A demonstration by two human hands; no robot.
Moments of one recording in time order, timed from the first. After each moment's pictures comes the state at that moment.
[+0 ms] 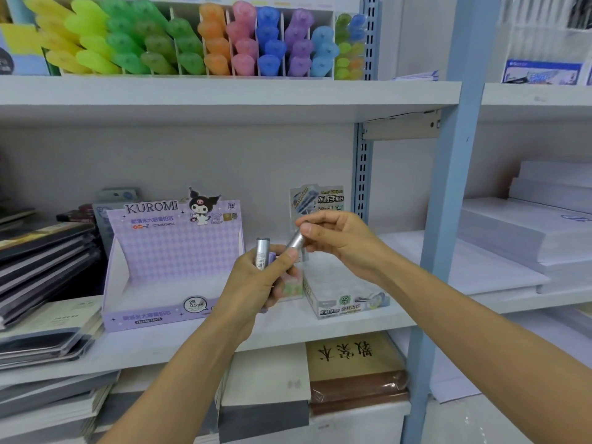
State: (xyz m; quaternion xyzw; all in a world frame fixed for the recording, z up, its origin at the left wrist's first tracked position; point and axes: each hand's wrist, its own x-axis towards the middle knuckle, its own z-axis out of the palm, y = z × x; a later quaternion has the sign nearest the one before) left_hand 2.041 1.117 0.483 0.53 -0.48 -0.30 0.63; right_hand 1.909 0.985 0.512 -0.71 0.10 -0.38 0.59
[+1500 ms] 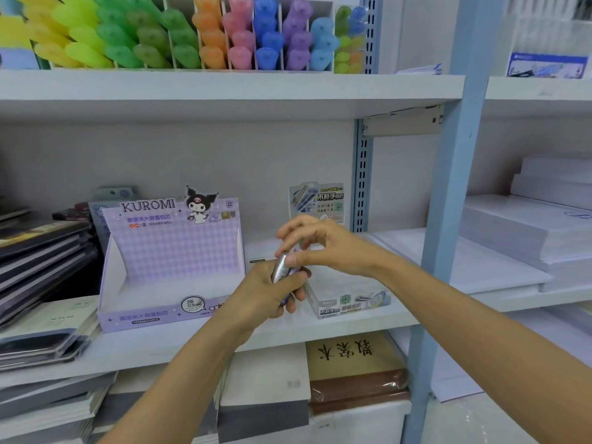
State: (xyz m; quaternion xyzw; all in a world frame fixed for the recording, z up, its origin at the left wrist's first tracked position) left_hand 2.047 1.105 0.469 0.57 -0.56 -0.32 0.51; right_hand 1.915 0.984 0.515 -0.91 0.07 -0.25 0.33
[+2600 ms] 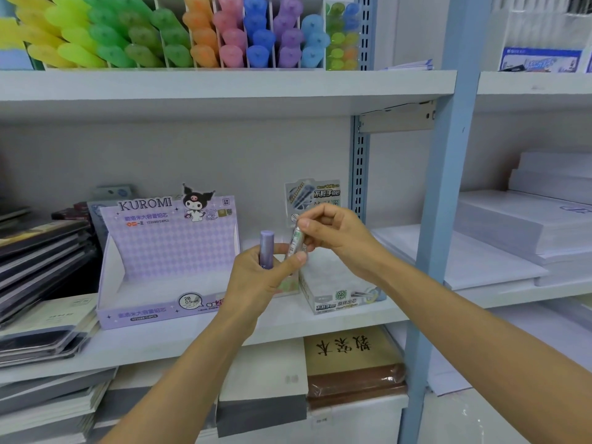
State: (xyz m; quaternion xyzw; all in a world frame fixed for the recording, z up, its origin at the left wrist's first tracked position) left_hand 2.034 1.101 0.472 0.53 -0.47 -0.23 0.66; right_hand 1.907 0.991 0.507 -0.72 0.11 -0.41 0.56
